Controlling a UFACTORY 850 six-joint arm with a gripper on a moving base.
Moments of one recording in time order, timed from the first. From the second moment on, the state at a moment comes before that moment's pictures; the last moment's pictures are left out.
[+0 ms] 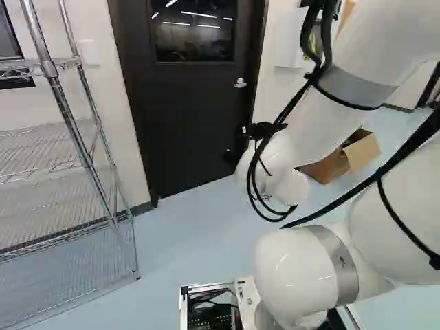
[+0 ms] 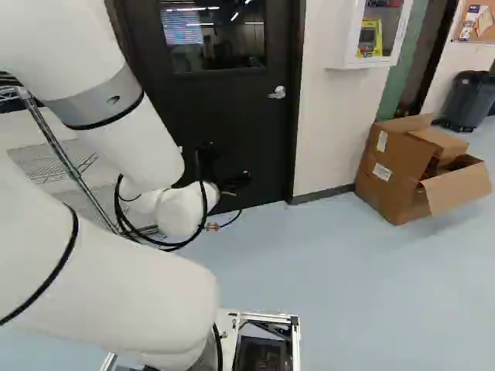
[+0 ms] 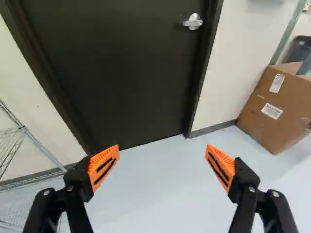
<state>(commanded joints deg) 0.0 16.0 -5.0 0.0 50.0 0.0</state>
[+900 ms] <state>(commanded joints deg) 0.0 16.0 -5.0 0.0 50.0 0.0</state>
